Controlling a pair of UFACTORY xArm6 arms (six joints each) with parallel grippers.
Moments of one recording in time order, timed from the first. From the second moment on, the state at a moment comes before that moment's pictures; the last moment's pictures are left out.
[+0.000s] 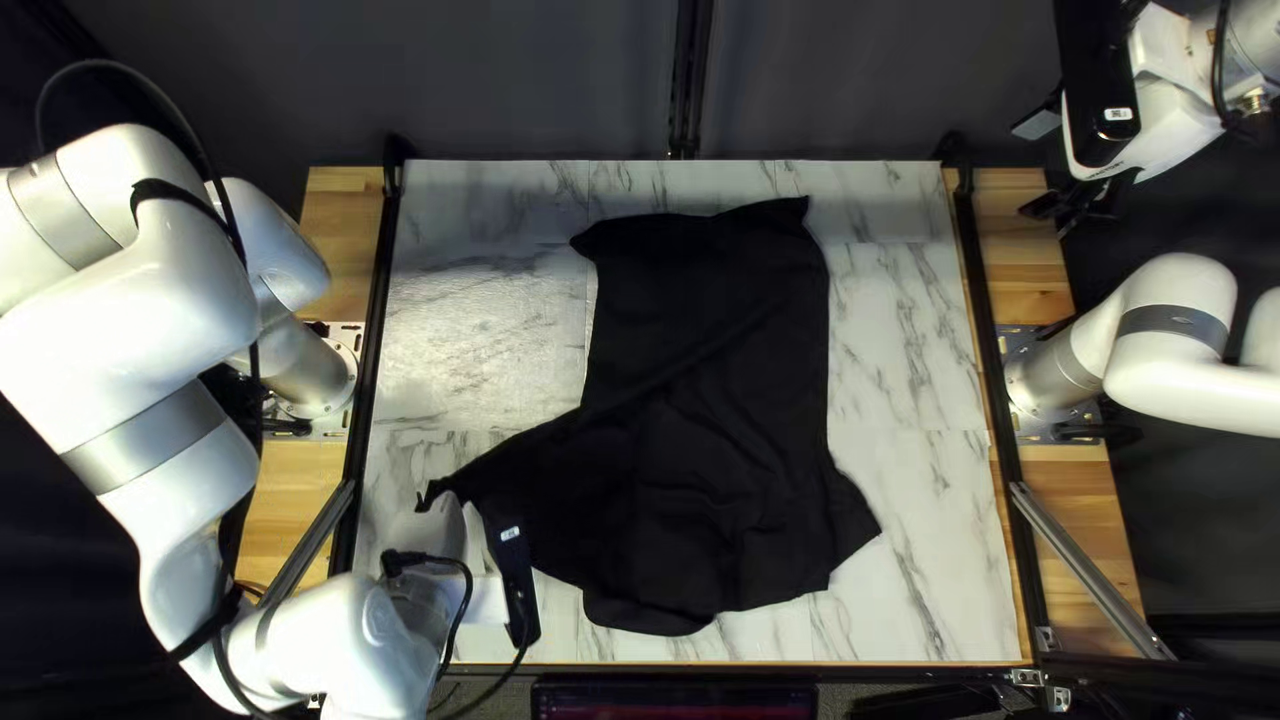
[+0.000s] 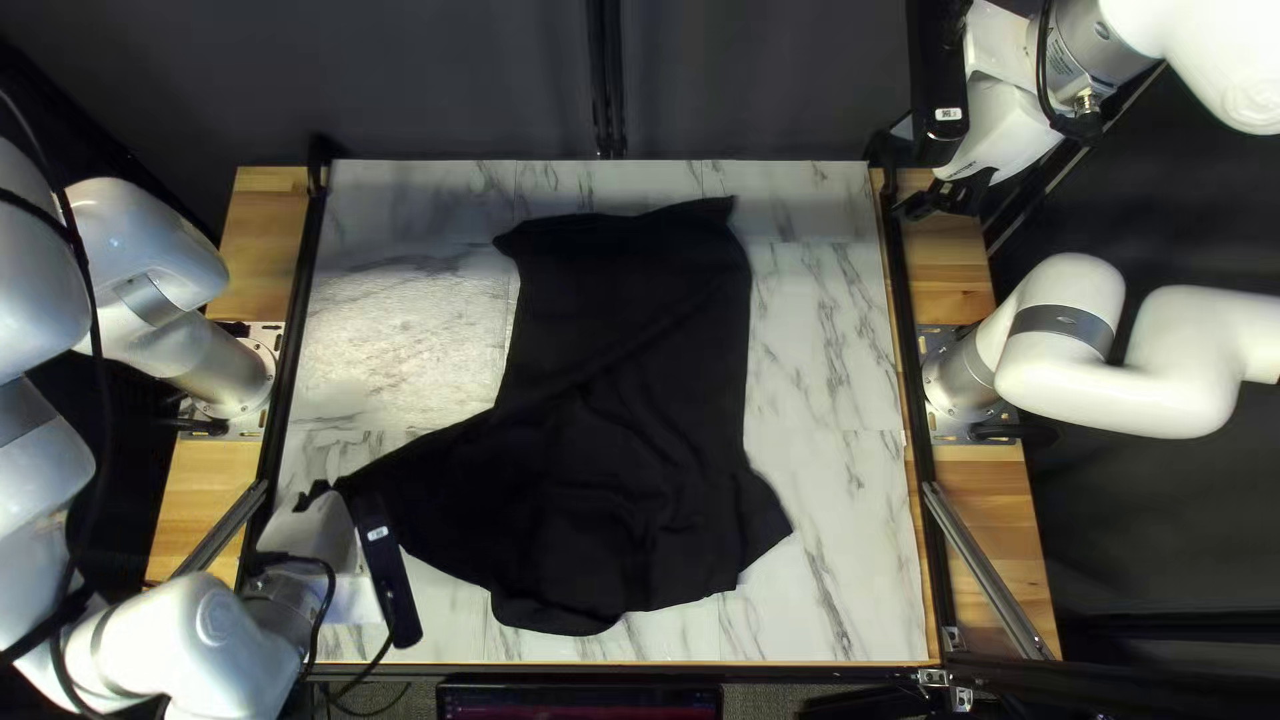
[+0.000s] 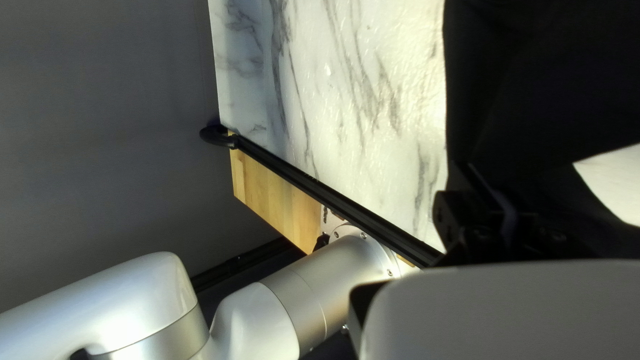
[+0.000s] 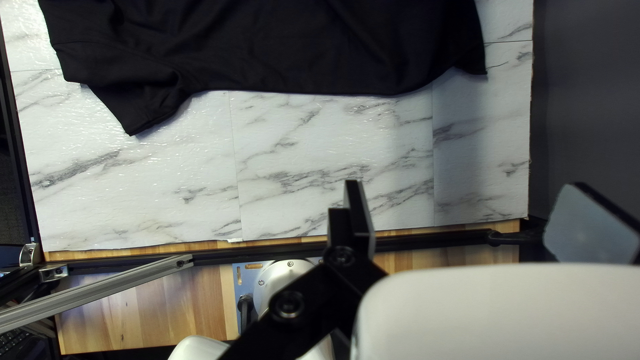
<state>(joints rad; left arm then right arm) -0.95 0.05 -0.96 0.42 1.66 -1.18 -0.45 -1.11 -0.76 0.08 1.53 -0.41</state>
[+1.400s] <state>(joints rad) -0.84 -0.17 -0.98 0.43 1.81 -1.02 -0.45 -1.11 -0.76 0.08 1.53 -0.41</state>
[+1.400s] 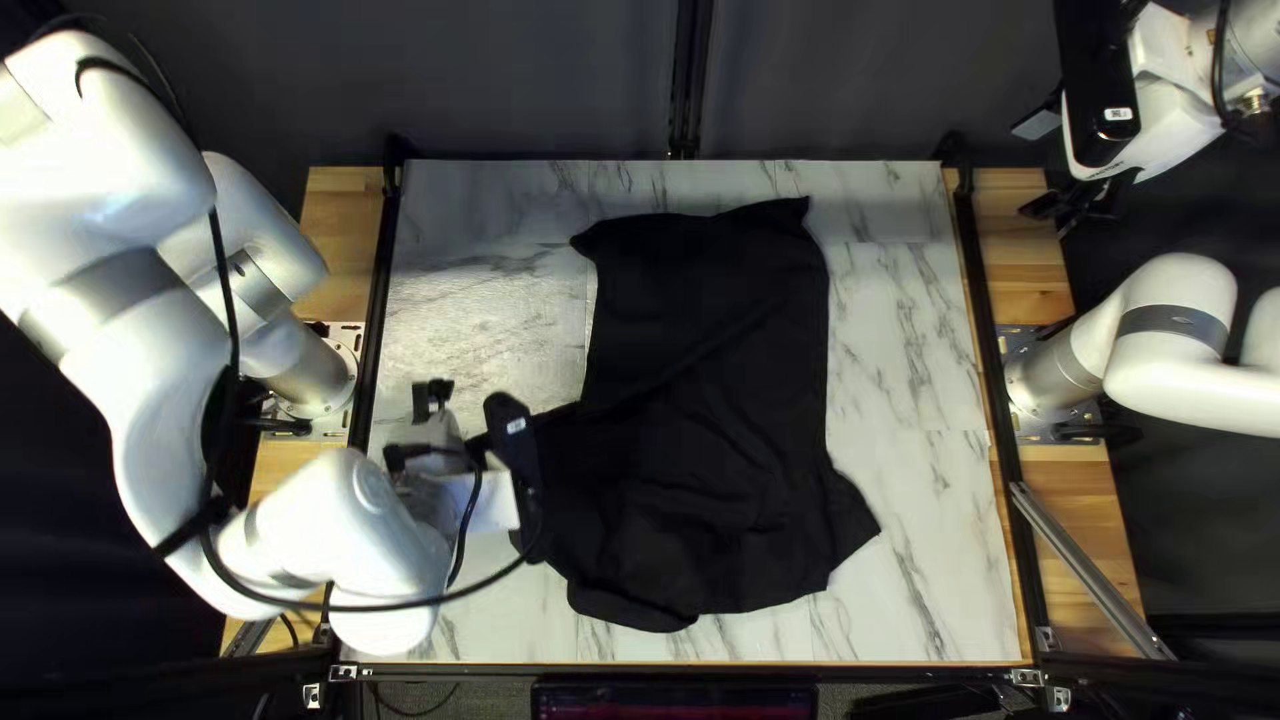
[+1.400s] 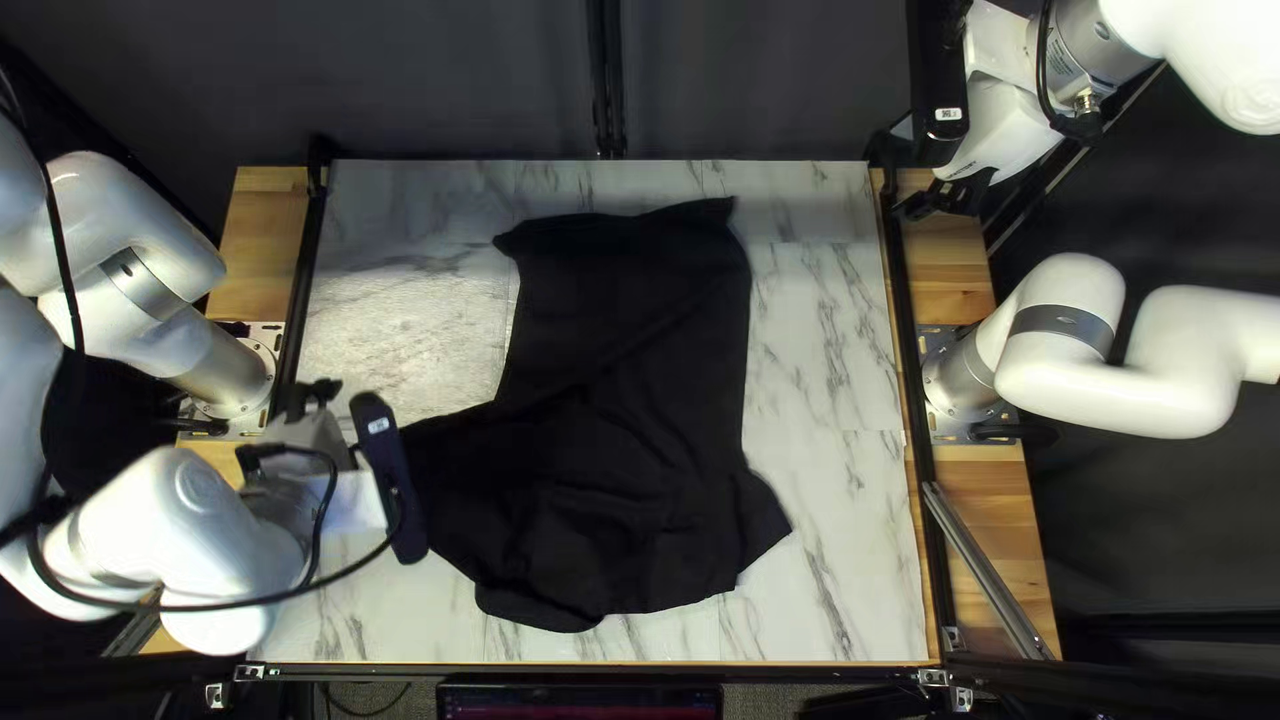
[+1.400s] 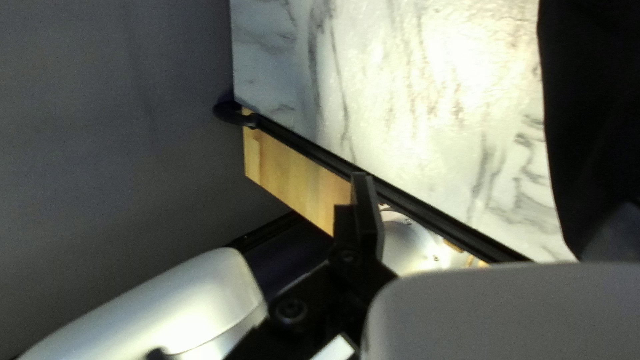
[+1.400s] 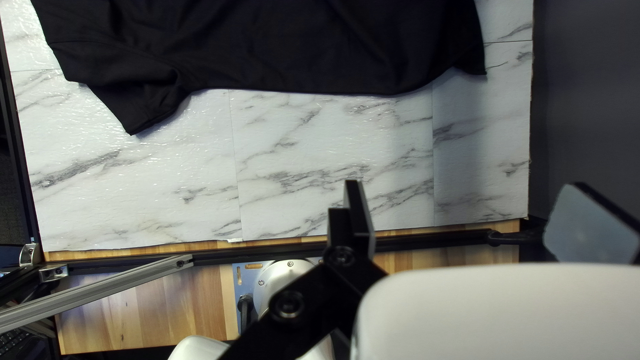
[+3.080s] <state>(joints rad) 0.06 -0.25 -0.70 0.43 0.83 0.07 -0.45 -1.11 -0.76 0.08 1.53 -0.41</state>
